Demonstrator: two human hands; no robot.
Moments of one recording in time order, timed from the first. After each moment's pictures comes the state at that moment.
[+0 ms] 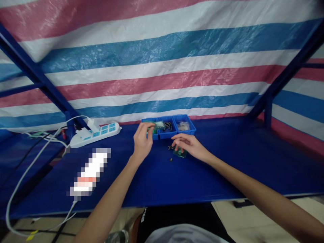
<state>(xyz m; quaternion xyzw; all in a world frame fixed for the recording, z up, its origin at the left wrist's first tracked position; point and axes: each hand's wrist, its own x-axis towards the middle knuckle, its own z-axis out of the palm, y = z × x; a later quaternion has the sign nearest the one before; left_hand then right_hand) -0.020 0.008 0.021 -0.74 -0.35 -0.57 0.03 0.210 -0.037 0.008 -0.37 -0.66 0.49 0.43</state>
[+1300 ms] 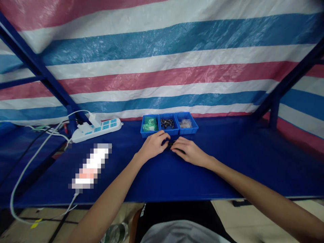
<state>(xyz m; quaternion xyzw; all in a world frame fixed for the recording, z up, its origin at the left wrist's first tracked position) -0.009 -0.001 0.002 -0.90 -0.34 -0.26 -0.05 0.206 -0.043 -0.008 -0.30 -0.90 0.09 0.31</state>
